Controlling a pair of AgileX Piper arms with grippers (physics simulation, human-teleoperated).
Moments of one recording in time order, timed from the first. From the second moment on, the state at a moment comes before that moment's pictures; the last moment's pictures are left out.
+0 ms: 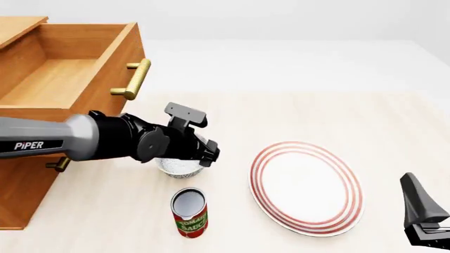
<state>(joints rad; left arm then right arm) -0.59 1.74 -0.97 0.13 -0.10 0.00 0.01 0.00 0.00 0.00</state>
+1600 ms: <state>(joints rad) -0.60 1.74 -0.93 0.09 -0.11 0.00 0.01 0.00 0.00 0.00</state>
